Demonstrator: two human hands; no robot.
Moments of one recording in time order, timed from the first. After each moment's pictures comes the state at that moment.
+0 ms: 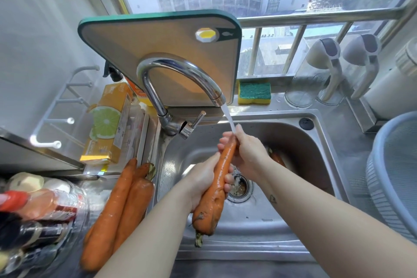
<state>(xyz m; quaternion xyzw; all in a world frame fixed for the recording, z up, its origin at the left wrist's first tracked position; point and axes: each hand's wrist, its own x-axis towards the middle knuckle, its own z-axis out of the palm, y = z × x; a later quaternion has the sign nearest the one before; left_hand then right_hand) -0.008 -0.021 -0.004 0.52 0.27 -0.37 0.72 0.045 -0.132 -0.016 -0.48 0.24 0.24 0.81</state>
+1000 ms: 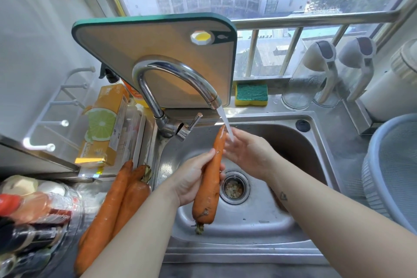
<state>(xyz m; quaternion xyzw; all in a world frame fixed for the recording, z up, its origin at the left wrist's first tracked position) 0.002 -0.008 -0.016 0.50 0.21 -0.31 0.78 0.058 -0.154 -0.024 -0.45 0.15 0.32 0.82</state>
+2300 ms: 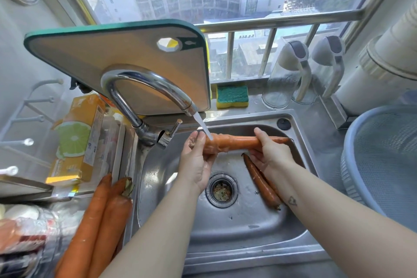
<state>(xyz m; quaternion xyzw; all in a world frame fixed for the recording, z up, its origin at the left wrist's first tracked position) 0.042 -0.062 -0.030 0.41 0.31 -0.07 0.86 0.061 -0.215 -0.028 -0.52 0.42 0.10 0.74</state>
